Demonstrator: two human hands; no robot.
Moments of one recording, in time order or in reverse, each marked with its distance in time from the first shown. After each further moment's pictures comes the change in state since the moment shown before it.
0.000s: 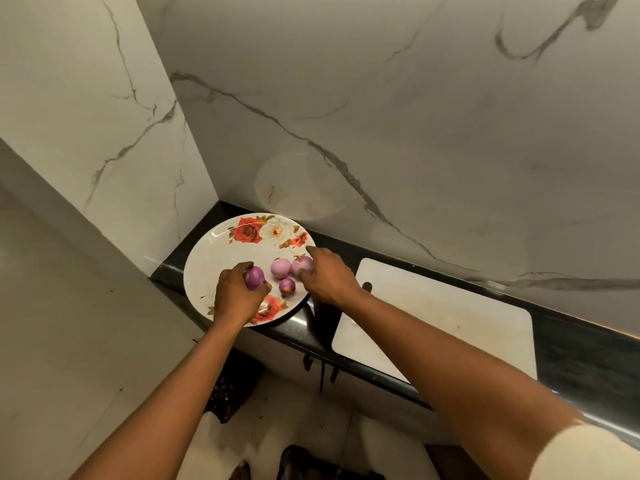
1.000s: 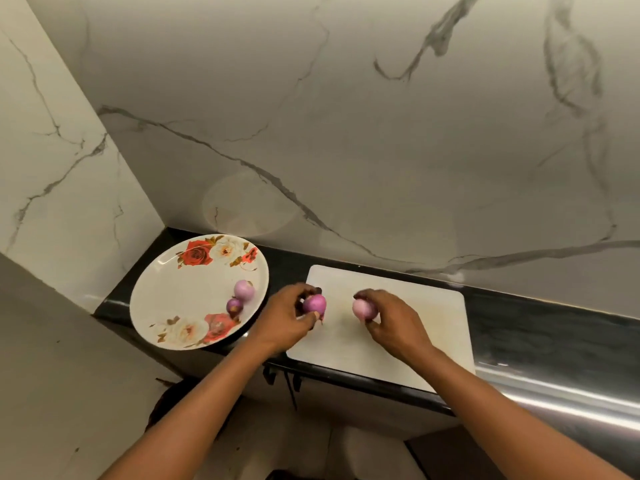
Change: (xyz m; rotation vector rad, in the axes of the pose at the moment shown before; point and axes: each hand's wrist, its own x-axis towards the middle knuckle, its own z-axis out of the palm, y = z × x) left_hand -0.081 0.093 0.081 -0.025 -0.460 0.479; right_hand -0.154 0.156 -0.062 -0.089 0.276 0.076
